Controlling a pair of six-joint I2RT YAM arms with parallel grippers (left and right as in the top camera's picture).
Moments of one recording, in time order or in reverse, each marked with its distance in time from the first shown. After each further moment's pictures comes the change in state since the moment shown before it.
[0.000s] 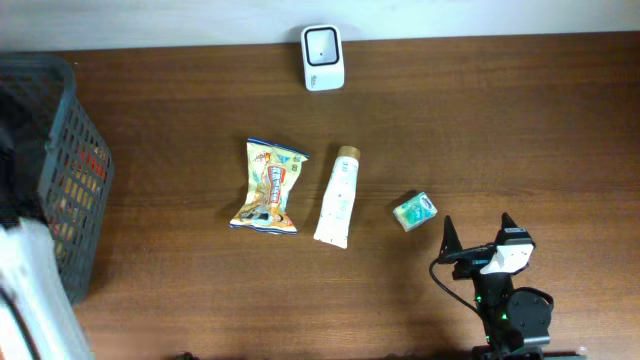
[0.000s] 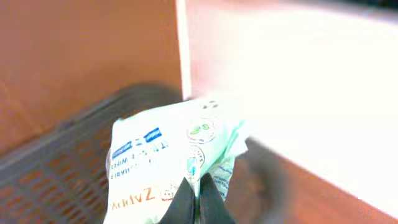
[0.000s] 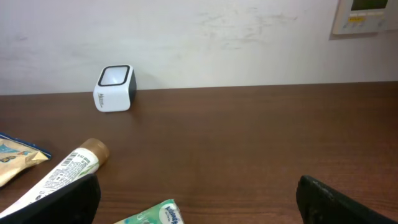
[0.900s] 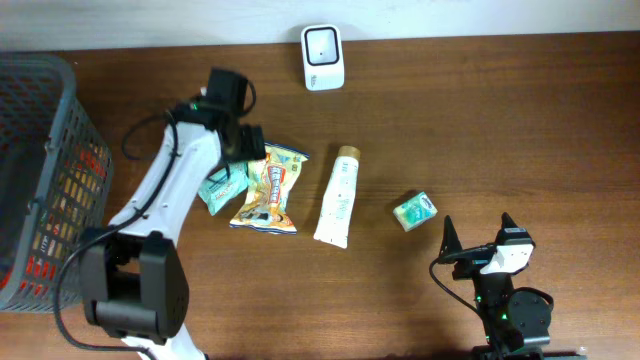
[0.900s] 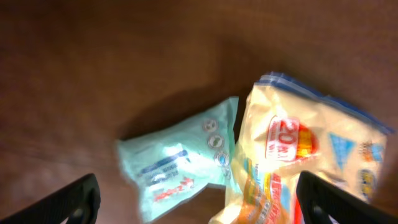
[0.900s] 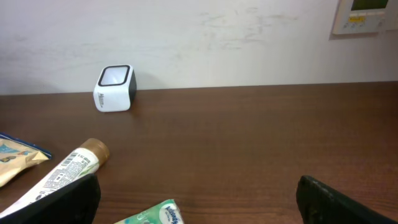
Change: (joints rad) left arm -0.686 0.454 0.010 -0.454 -0.021 -0.240; right arm 0.000 0.000 0.000 0.000 0.000 0.000
